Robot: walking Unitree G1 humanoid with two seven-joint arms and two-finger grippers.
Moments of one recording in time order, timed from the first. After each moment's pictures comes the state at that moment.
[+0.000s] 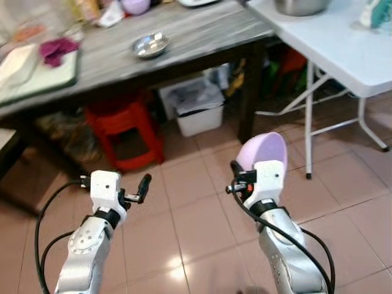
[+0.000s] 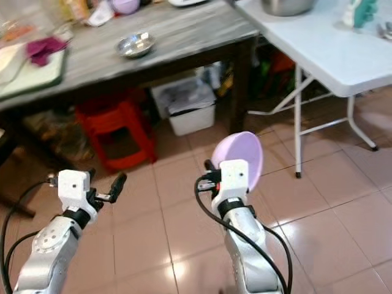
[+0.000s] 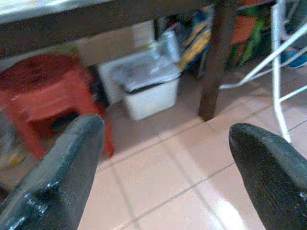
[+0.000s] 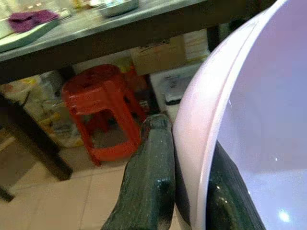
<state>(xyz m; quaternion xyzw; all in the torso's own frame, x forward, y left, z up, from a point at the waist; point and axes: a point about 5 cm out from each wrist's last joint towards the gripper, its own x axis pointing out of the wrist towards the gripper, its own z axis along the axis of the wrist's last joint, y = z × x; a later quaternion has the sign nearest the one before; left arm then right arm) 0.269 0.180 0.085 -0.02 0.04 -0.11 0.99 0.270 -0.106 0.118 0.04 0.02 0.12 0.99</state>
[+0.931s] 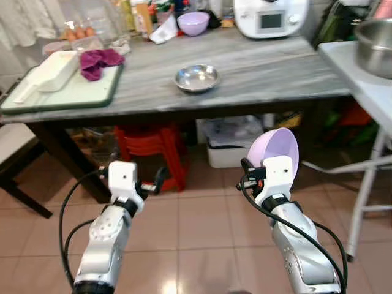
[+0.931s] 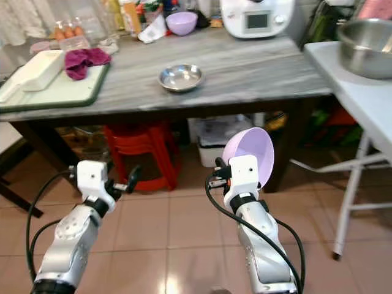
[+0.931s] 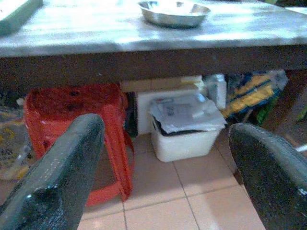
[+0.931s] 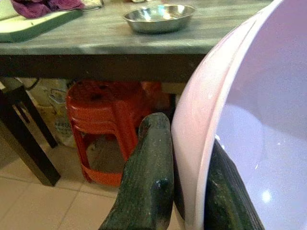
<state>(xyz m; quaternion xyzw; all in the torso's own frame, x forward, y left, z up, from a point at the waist) 0.288 0.153 0.087 -0.05 0.02 -0.12 0.99 0.279 -0.123 0.118 0.00 0.02 0.12 0.99</state>
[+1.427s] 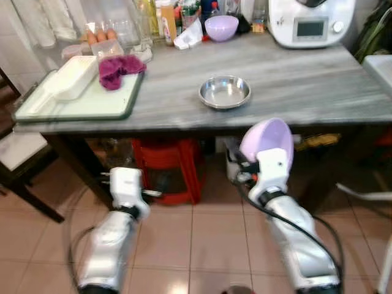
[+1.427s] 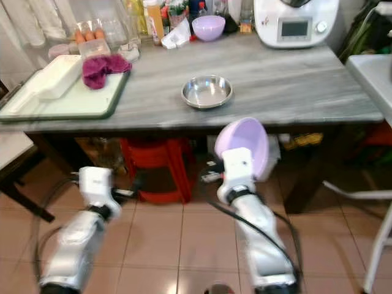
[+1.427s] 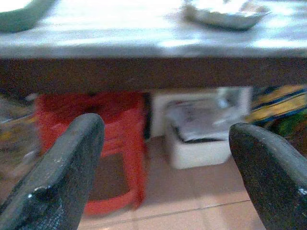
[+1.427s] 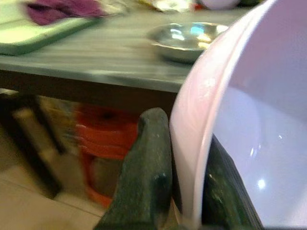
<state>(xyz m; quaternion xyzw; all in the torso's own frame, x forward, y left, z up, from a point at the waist) 0.284 0.139 0.073 -0.07 0.04 -0.14 0.99 0.288 -0.124 0.125 -0.02 0.00 0.14 0.99</state>
